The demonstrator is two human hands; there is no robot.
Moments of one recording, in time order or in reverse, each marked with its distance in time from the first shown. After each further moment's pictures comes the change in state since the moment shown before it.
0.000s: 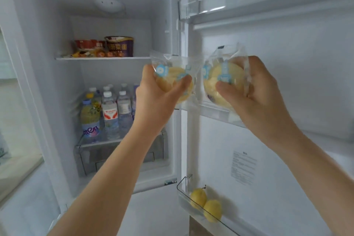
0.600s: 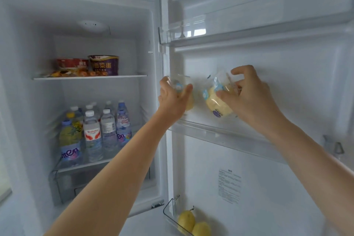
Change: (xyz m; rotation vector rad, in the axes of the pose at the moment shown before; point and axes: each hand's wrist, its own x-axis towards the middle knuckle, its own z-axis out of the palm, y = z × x) left_hand 0.063 -0.021 0.090 -0.052 -0.258 -0.196; right_hand 0.053 0.032 -0.038 -0.403 0.122 0.207
